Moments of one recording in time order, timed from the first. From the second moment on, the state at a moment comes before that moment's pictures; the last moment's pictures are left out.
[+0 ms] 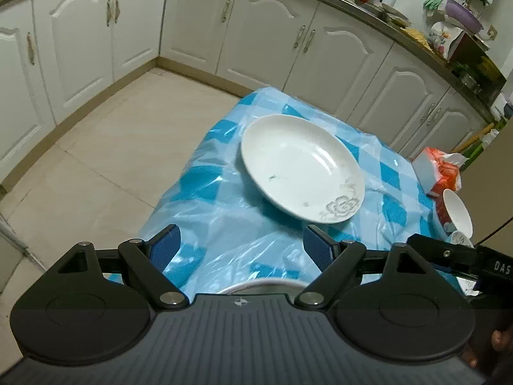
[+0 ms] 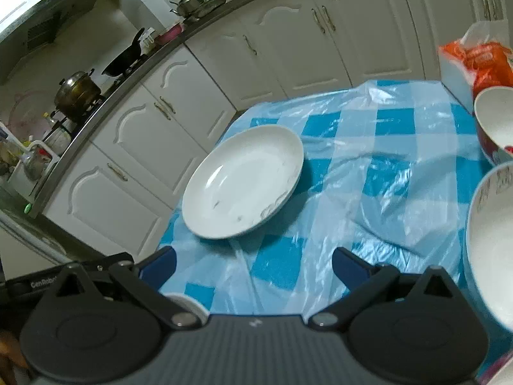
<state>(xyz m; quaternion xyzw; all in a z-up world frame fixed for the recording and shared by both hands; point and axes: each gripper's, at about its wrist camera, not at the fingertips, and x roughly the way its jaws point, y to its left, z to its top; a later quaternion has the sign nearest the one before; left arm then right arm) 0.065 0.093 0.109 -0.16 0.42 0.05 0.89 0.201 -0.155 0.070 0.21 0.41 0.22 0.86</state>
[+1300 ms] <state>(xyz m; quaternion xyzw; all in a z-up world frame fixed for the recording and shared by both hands) 0.172 0.094 0.058 -0.19 0.43 0.04 0.88 0.320 -0.147 0.031 0.33 0.40 0.17 0.84</state>
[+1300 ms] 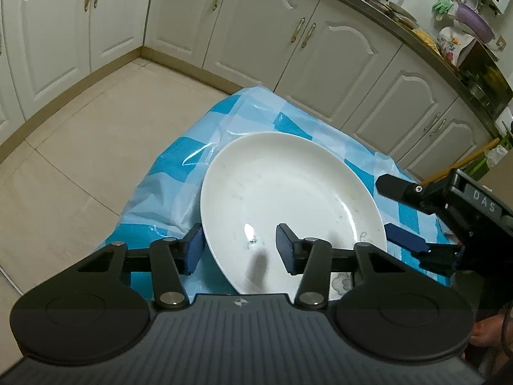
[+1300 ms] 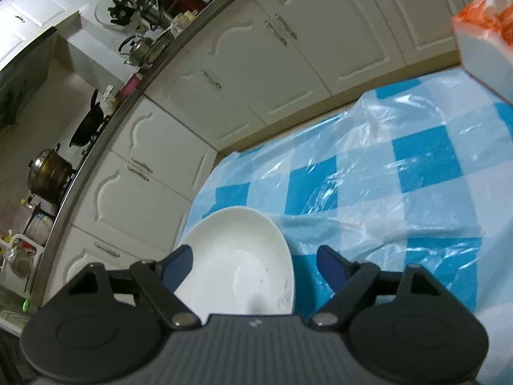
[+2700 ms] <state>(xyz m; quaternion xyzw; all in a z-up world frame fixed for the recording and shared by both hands) 0.155 0.083 0.083 -0.19 0.39 0.05 0.90 0.300 -0.128 0.053 0.26 0.38 0.22 0.86</state>
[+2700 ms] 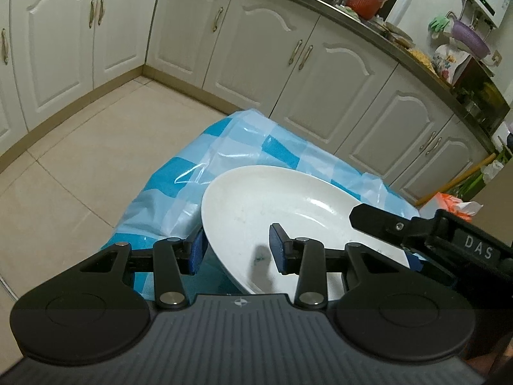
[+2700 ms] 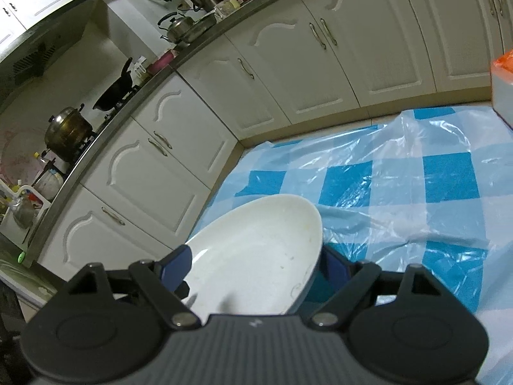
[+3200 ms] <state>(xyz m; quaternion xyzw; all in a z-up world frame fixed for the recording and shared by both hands) 0.132 0.081 0.099 -0.19 0.38 0.05 0.90 0.267 -0.135 0.070 0.26 0.36 0.24 0.86</state>
